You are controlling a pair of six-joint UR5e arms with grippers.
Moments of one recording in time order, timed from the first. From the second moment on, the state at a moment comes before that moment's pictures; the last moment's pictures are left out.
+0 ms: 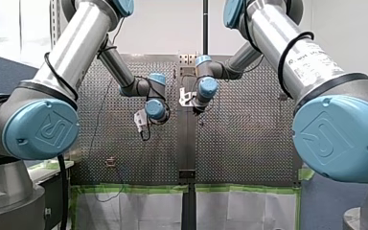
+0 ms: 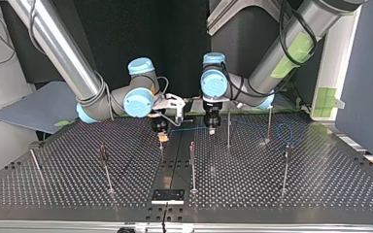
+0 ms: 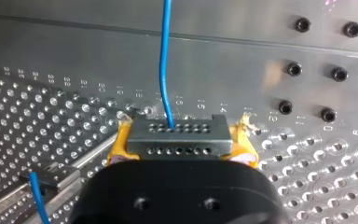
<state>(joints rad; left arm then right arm) -0.35 -2.08 -1.66 -2.65 -1.90 -1.89 2.24 -0.86 1.10 0.09 1.70 1.60</state>
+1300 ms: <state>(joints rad) -0.37 -2.08 -1.69 -2.66 -1.91 -1.92 2.24 -0.86 1.10 0.09 1.71 1.60</state>
